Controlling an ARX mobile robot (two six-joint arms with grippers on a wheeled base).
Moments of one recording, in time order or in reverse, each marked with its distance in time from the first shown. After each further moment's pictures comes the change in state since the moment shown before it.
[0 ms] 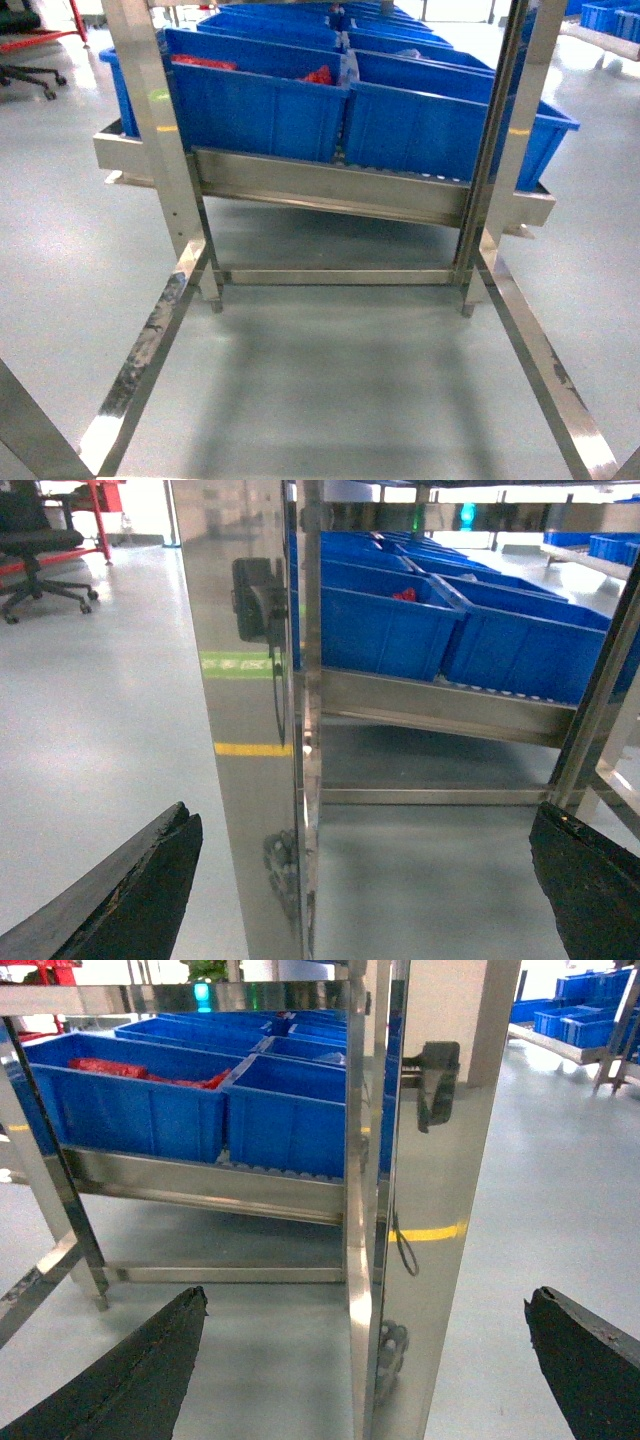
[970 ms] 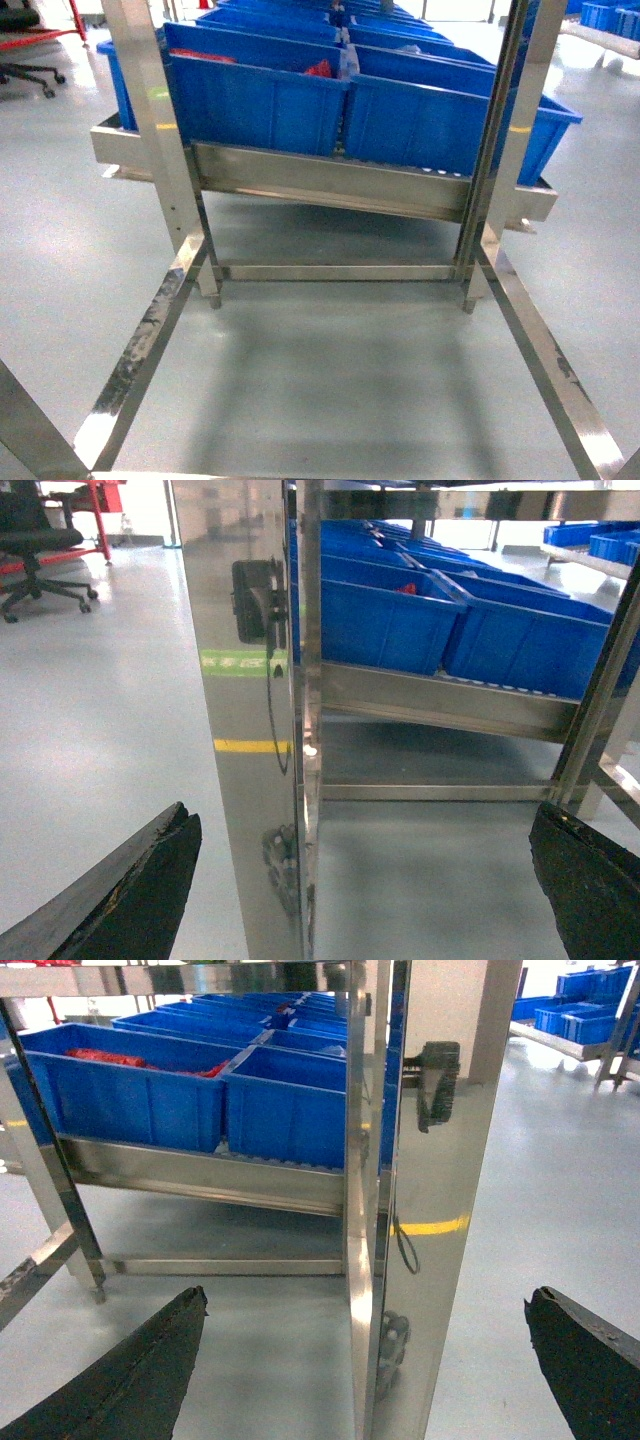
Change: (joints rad) left arm 0.000 0.000 0.000 0.004 0.000 0.000; right arm 0.000 0.000 0.000 0.002 0.001 0.000
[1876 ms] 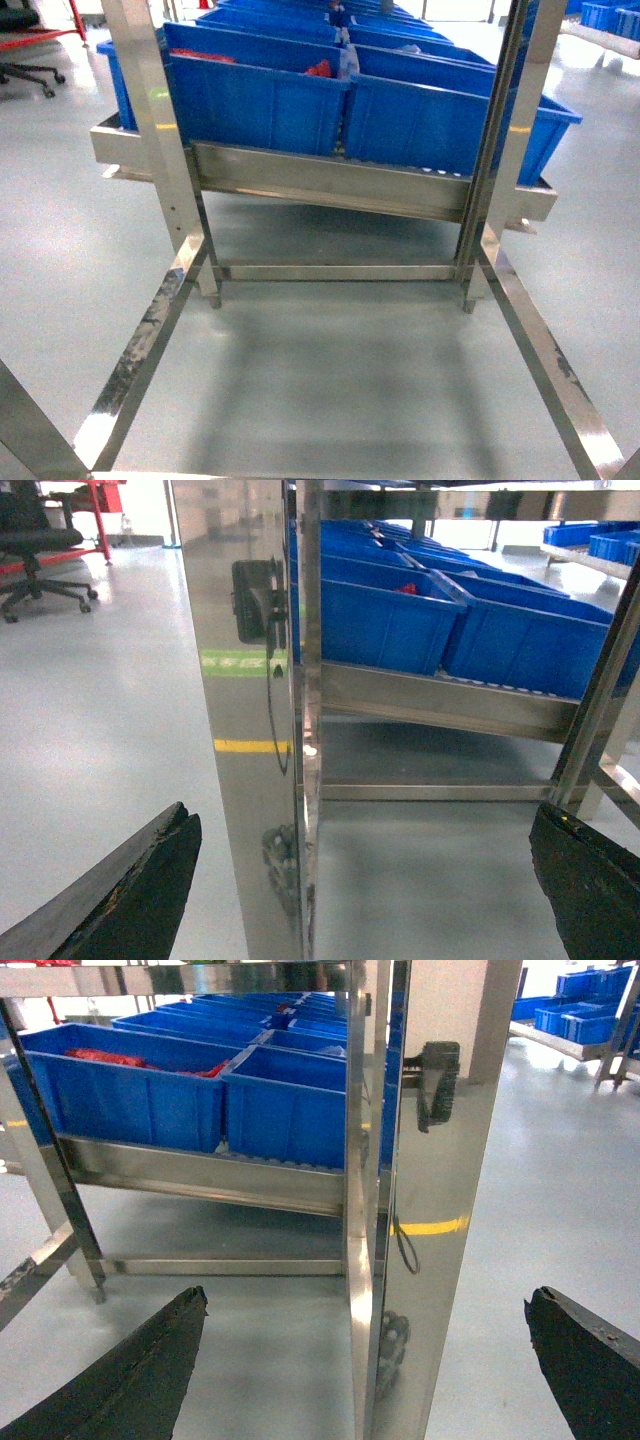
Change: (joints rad) left arm 0.000 0.000 0.000 0.000 0.000 0.000; right arm 0.000 0.000 0.000 0.000 0.000 0.000
